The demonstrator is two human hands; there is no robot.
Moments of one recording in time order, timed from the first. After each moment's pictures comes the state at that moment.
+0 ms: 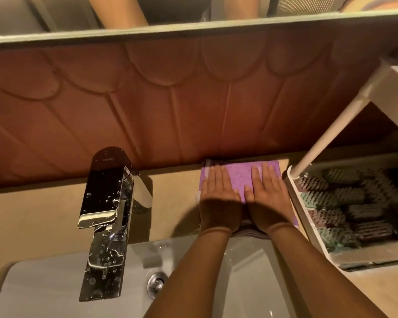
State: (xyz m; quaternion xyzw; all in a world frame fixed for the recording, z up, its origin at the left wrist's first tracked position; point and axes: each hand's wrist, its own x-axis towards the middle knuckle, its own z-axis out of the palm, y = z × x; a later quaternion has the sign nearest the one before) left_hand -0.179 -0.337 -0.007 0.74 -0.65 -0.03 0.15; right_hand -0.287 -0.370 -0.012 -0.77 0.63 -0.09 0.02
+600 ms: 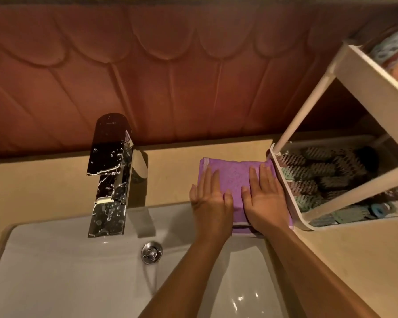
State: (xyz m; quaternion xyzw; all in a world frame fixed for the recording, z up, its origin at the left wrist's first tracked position) left_hand -0.203 -0.257 -0.006 0.75 -0.56 -0.08 0.34; right_hand -0.317 -0.299 -0.002 -0.78 0.62 -0.05 0.04
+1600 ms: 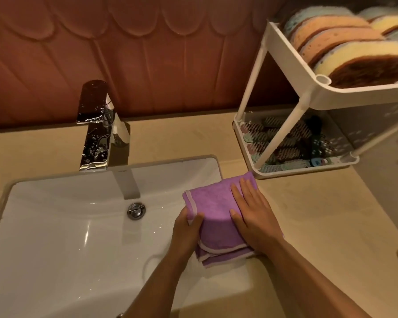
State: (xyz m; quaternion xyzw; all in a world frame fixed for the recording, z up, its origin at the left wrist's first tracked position) left_hand -0.240 -0.107 0.014 0.67 -0.31 -0.52 0.43; right_hand -0.411 -0.168 0.010 -0.84 0.53 0.01 0.13
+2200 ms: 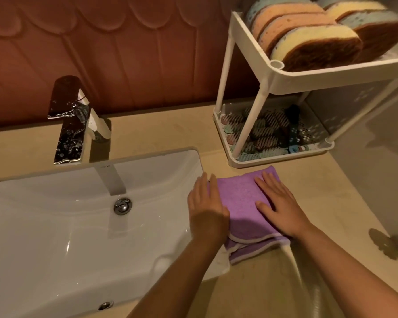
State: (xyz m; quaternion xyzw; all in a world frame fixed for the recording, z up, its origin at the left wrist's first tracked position) left_hand -0.326 -0.126 0.020 0.74 -0.62 -0.14 0.23; right_hand -0.513 -0.176 0.024 -0.79 0.57 -0.04 0.21
